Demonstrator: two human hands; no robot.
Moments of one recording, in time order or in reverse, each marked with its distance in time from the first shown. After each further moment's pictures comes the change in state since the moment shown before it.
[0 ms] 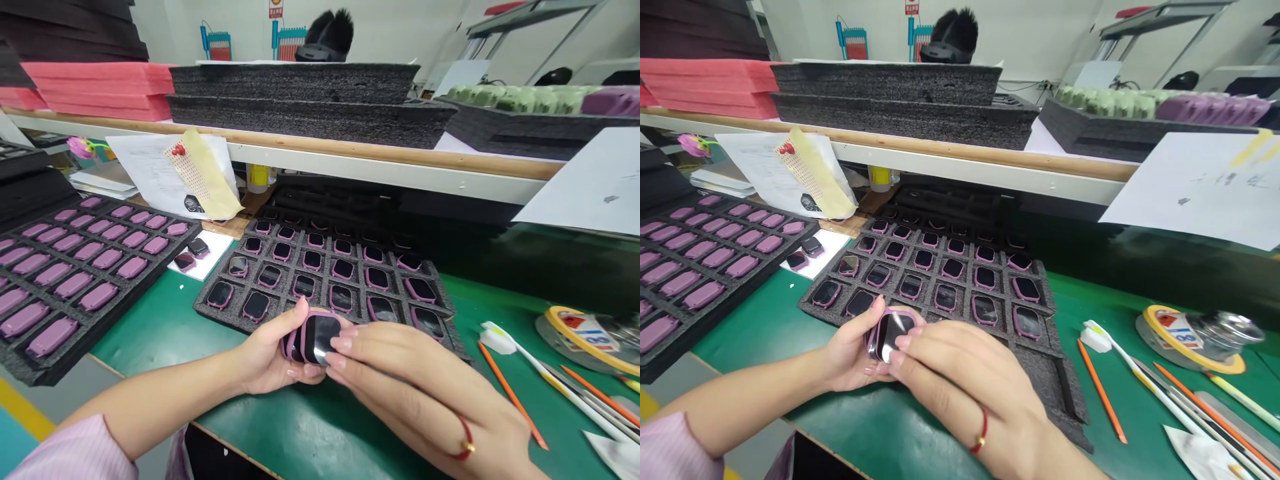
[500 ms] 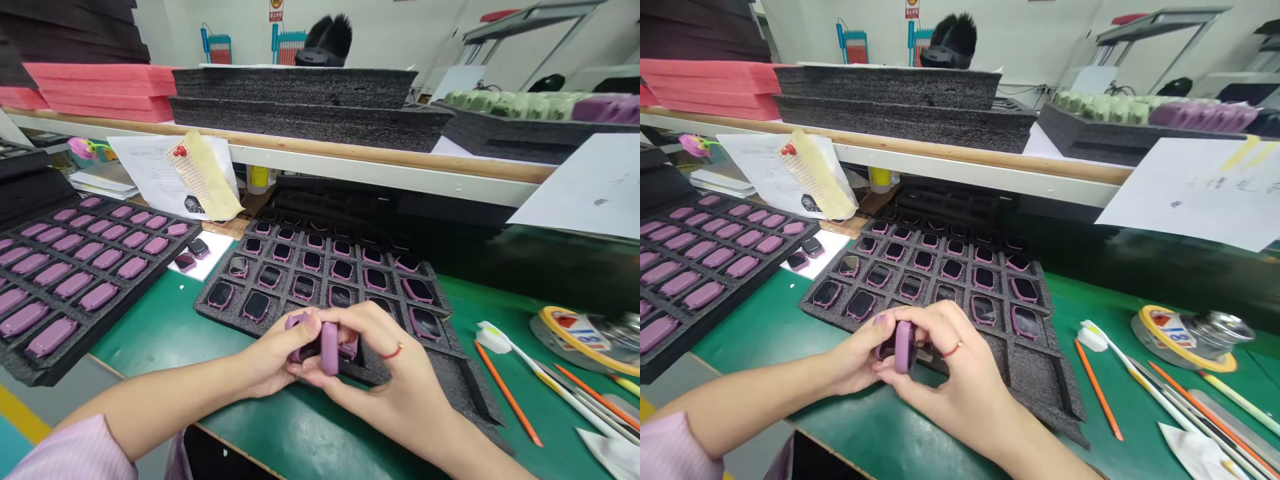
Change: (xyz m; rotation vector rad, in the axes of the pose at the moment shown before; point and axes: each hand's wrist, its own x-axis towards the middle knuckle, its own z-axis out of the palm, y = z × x) left_hand 0.003 -0.009 -0.002 0.230 0.066 0.136; right_hand 0.009 0.001 0.027 0.047 0.001 0.250
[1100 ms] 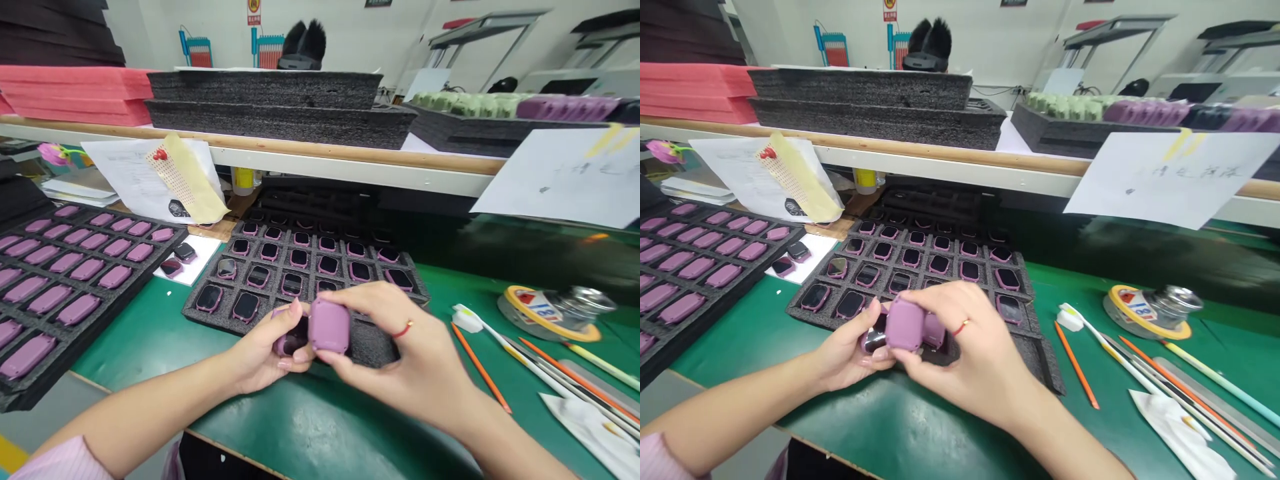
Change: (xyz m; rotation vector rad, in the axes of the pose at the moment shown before) left_hand 0.000 0.009 0.004 -0.204 0.060 -0.079; right_hand 0.006 0.004 -0.028 -0.174 0.022 -0.067
